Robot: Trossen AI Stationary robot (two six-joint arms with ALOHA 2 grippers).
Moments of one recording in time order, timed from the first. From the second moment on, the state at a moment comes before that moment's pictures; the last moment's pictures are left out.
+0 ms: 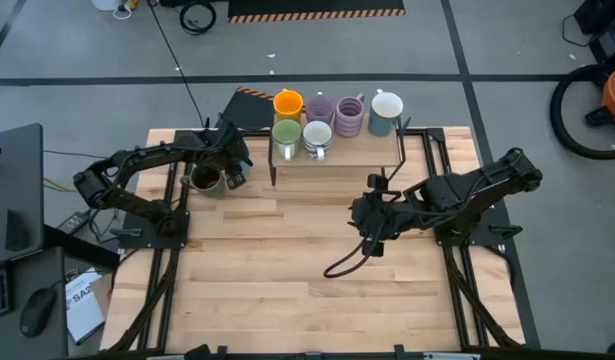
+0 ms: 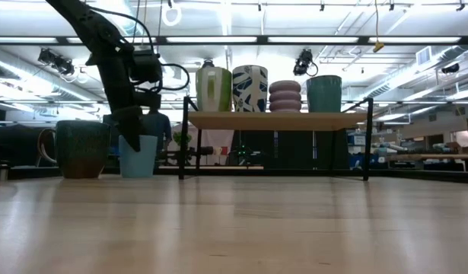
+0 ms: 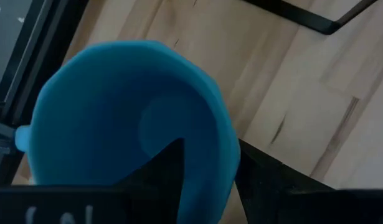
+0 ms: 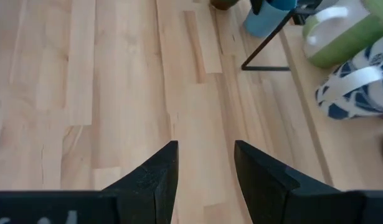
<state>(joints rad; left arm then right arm) 0.73 1.39 0.80 -0.55 -0.07 0.32 0.38 1.46 1.56 -1.07 0.48 0.30</state>
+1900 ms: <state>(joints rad) -0.24 1.36 1.27 -0.88 0.07 0.12 0.45 1.46 1.06 -0.44 0.57 0.33</state>
